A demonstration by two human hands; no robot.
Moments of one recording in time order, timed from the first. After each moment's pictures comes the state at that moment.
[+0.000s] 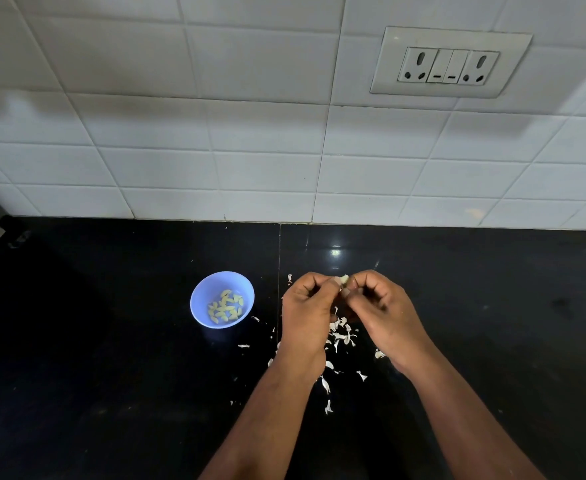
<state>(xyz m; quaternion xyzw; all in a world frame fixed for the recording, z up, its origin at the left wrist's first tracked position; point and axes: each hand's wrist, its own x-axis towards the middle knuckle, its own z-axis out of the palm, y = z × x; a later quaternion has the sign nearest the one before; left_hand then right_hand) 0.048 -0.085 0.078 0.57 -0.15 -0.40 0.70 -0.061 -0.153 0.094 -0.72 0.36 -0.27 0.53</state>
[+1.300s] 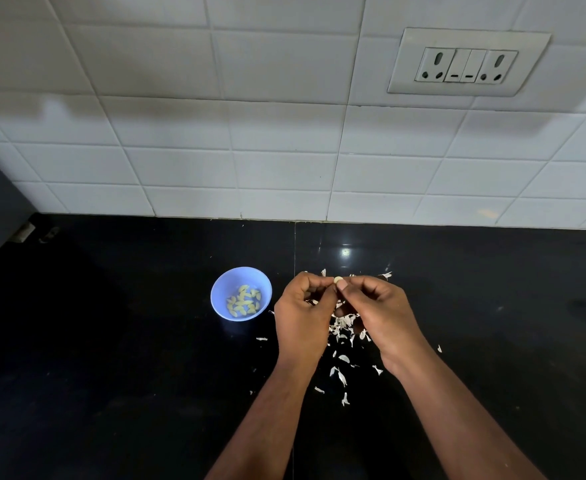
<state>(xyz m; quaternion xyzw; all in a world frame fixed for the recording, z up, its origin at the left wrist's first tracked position) 0.064 -0.053 0.063 0.65 -0.22 -0.26 0.68 -0.033 -0.120 0.099 -0.60 0.42 -0.28 0.62</state>
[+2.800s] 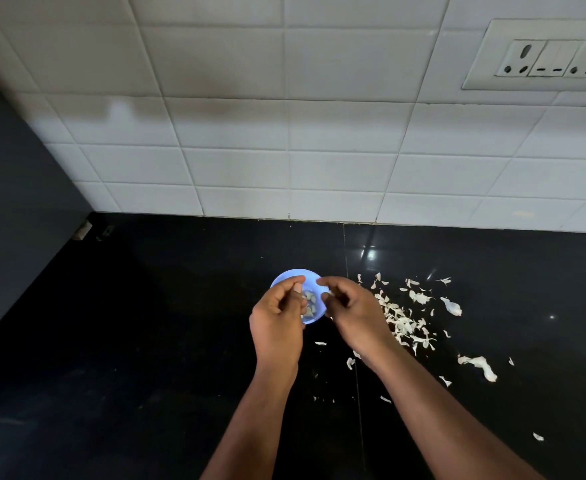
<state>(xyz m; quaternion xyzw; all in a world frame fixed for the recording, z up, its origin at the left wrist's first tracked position) 0.168 0.021 0.049 0.71 -0.10 -0.22 0.67 0.082 -0.087 0.026 -0.73 0.38 -0.24 0.52</state>
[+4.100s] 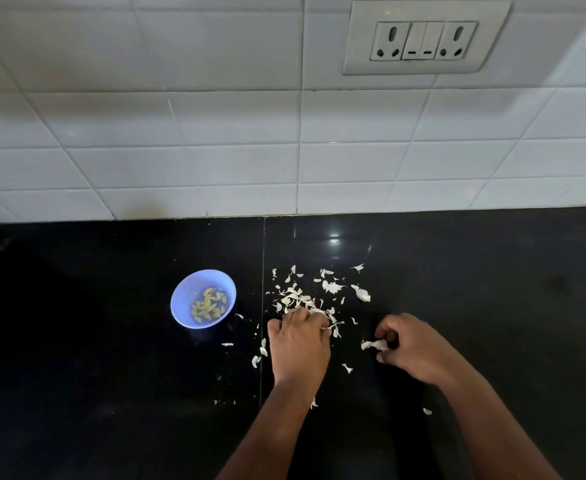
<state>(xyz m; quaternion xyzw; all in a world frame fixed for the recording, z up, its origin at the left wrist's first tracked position) 0.027 -0.081 -0.019 0.86 -0.47 -0.06 0.21 -0.148 -0.204 0.028 -0.82 0.47 0.08 0.31</state>
